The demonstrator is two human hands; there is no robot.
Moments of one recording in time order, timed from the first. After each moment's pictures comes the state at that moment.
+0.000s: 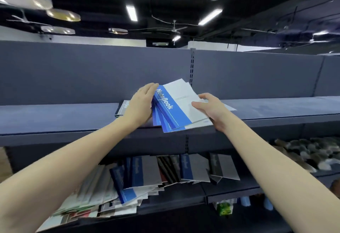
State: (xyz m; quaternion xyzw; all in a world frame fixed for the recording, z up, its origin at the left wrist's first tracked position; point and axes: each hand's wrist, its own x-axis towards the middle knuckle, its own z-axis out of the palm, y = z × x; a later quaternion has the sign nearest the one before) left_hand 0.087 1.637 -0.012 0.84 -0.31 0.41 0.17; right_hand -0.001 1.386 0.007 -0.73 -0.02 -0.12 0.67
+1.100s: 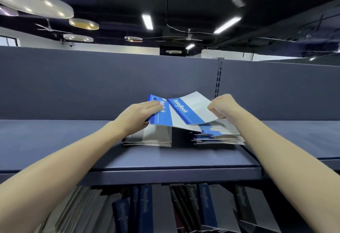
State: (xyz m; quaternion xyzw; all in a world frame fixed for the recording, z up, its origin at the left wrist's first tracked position) left_hand 0.212 1.706 0.003 0.78 -0.46 0.42 0.03; right_hand 0.178 1.395 0.060 -0.86 0.12 -0.16 0.47
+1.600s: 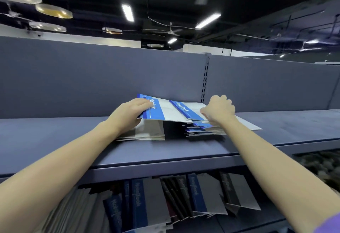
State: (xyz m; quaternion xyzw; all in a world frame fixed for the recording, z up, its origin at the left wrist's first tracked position) left_hand 0.224 1.706 -0.014 0.80 -0.43 0.40 0.10; right_hand 0.152 1.407 0.034 -0.94 0.23 -0.23 0.09
